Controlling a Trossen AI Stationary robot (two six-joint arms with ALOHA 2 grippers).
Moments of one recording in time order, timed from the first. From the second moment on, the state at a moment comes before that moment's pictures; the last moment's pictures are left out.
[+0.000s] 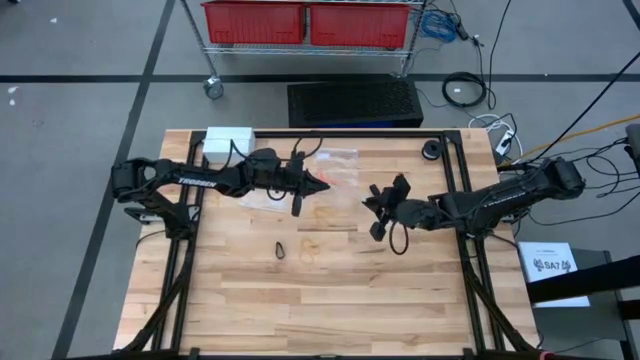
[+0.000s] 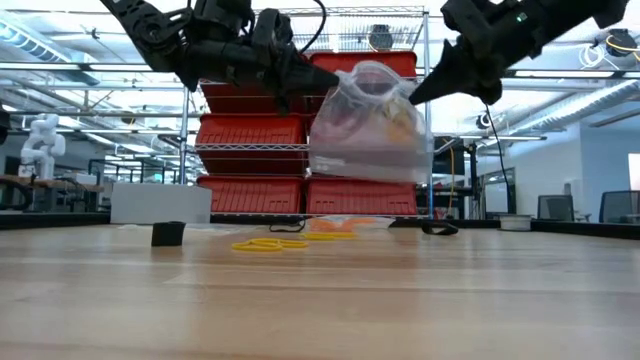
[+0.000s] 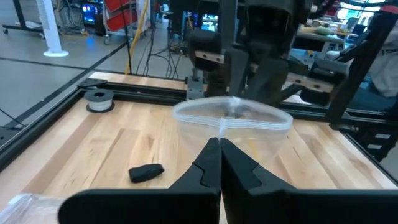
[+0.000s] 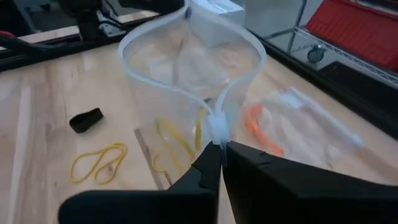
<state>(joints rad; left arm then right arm) 0.27 1.50 0.76 0.61 0.36 -0.07 0.18 1.16 0.66 -0.04 0.59 0.38</state>
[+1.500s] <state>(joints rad) 0.58 1.03 0.57 0.35 0.31 0.07 0.09 1.70 0.89 0.14 0.44 0.56</state>
